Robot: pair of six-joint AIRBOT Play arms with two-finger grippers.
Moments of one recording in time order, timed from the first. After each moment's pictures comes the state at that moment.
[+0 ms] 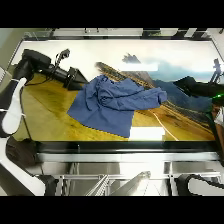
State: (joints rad) left arm 0.05 -1.92 1.74 -2.52 1.68 1.89; right arm -0.37 -1.39 1.00 -0.48 0.92 0.92
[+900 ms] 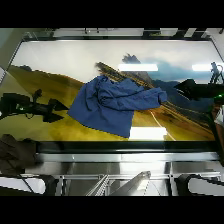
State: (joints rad) left arm 0.34 -1.69 1.04 -2.44 1.29 1.94; right arm -0.39 -1.45 1.04 -0.58 0.99 1.02
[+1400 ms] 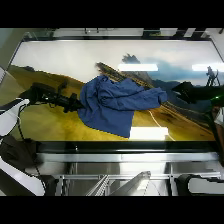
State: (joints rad) left arm 0.10 -1.90 1.27 -2.49 1.32 1.97; right arm -0.39 -1.52 1.04 -0.60 1.02 1.04
